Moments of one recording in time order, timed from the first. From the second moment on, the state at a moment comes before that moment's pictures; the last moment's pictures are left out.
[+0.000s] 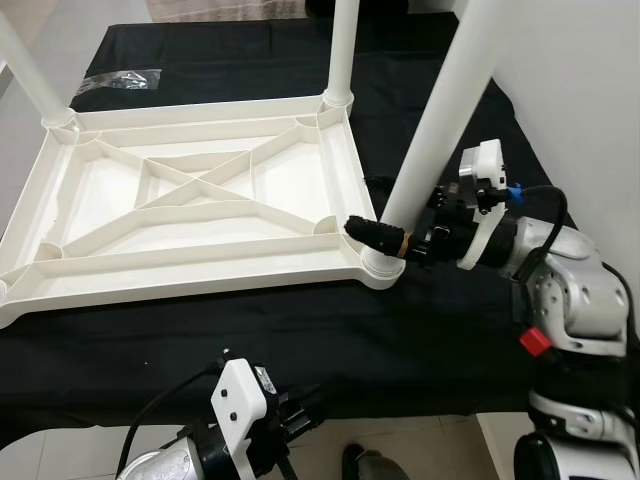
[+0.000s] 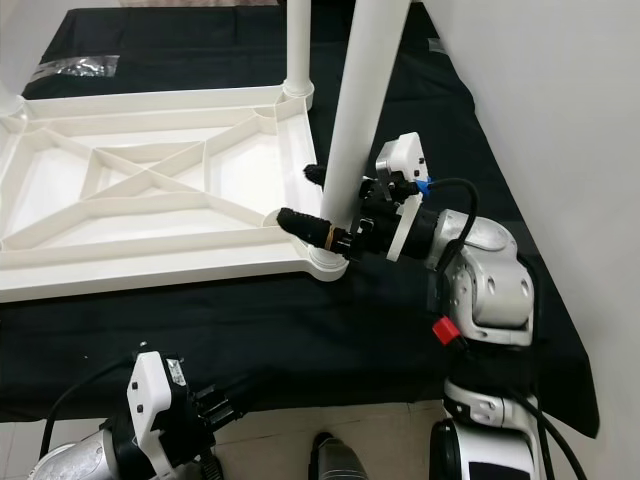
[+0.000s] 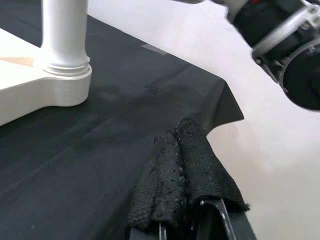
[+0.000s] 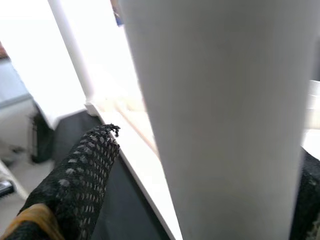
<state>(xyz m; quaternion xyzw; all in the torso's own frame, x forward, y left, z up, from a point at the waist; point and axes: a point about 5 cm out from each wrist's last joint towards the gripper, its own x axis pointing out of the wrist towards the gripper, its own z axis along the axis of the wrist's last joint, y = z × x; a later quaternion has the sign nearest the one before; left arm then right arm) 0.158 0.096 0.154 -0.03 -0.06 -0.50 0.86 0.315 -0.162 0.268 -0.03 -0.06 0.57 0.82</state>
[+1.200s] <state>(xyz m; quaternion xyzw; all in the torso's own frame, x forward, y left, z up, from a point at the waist) 0.155 0.099 0.150 -0.02 -0.06 -0.49 0.87 0.273 -0.142 0.208 -0.03 -0.03 0.14 0.99</state>
